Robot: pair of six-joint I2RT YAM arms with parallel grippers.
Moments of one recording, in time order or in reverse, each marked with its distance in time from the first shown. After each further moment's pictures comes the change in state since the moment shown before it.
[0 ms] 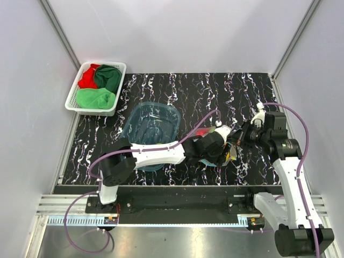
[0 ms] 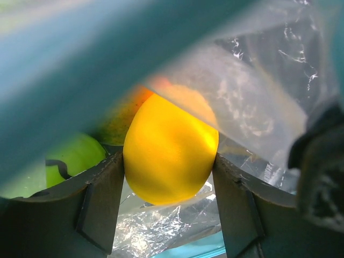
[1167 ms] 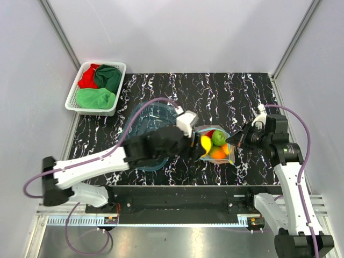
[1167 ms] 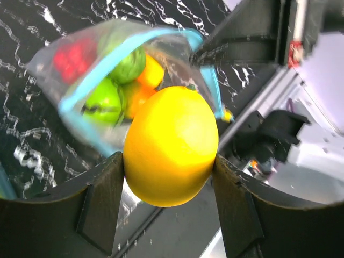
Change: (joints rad) left arm -0.001 -0.565 -0.150 -0.172 -0.037 -0.066; right arm 0.001 -0.052 -0.014 -0.003 0.008 -0.005
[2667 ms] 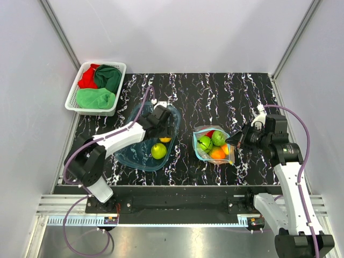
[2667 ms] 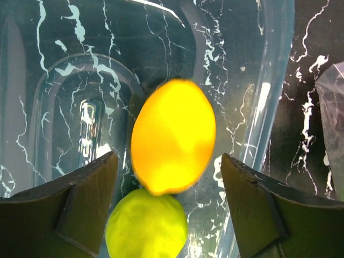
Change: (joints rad) left arm 0.517 0.301 -0.163 -0.002 -0.056 -0.007; right arm 0.006 -0.002 -0.005 0.000 -0.001 0.000
